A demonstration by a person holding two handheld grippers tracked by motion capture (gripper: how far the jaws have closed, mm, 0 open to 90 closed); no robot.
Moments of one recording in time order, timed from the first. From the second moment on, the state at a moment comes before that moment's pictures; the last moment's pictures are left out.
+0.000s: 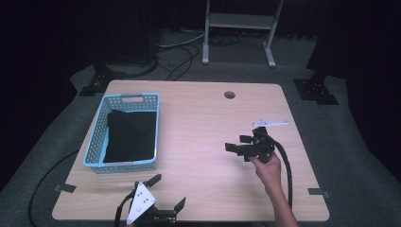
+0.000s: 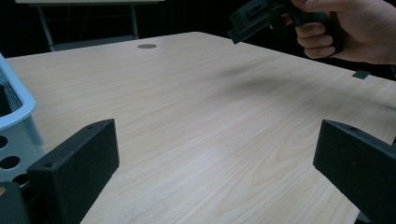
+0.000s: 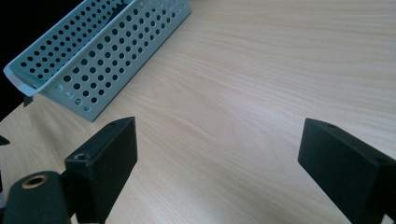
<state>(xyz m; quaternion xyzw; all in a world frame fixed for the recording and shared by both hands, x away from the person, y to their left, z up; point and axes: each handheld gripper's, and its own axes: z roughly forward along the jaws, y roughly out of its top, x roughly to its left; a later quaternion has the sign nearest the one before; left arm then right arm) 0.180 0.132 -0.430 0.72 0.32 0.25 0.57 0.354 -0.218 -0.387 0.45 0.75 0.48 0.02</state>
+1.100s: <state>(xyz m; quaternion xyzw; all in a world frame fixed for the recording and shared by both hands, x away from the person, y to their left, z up) 0.181 0.134 -0.430 0.71 0.33 0.25 0.57 0.333 -0.247 -0.403 0.46 0.75 0.48 0.04</state>
